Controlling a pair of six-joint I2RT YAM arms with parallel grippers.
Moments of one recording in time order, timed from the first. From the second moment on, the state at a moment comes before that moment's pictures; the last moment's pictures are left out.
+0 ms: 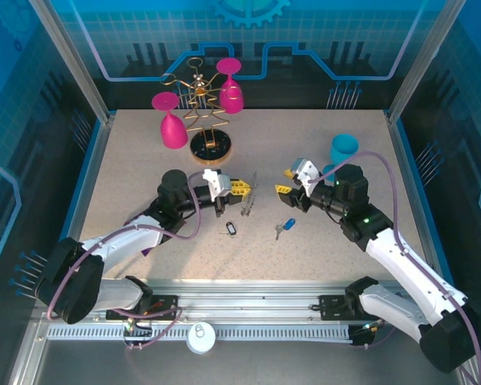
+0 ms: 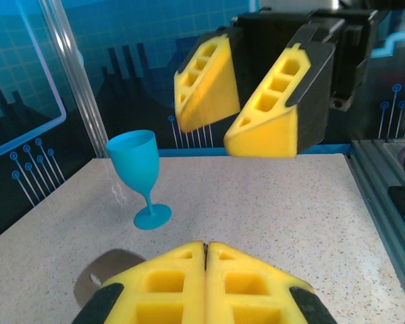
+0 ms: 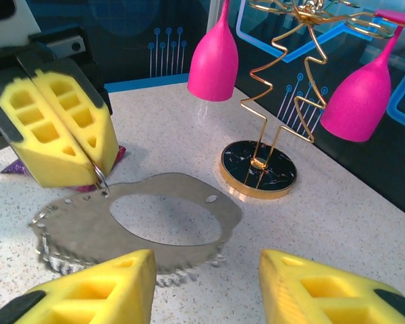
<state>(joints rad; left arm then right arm) -0.51 1.29 0.62 0.68 0.77 0.17 0.43 0.94 0.74 -0.08 -0.46 -0.31</state>
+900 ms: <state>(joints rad) -0.51 1.38 0.62 0.91 1.04 0.09 0.49 1.01 0.69 0.05 -0.78 -0.45</state>
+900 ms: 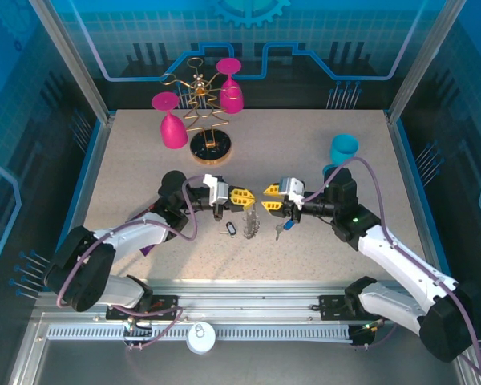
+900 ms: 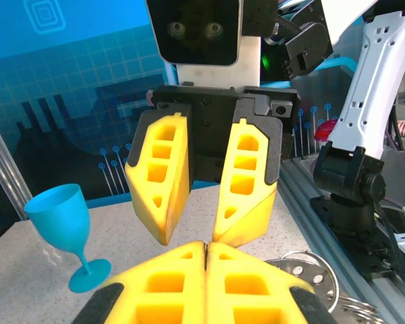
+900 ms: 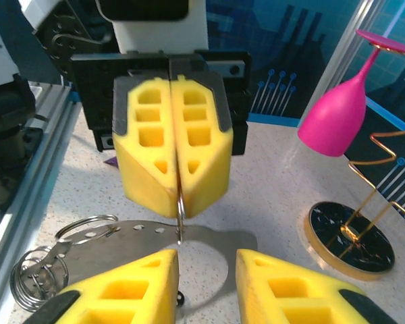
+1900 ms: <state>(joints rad) -0.50 1.37 0.62 0.90 0.99 0.10 0.54 1.10 0.73 0.06 -0.77 -0.41</state>
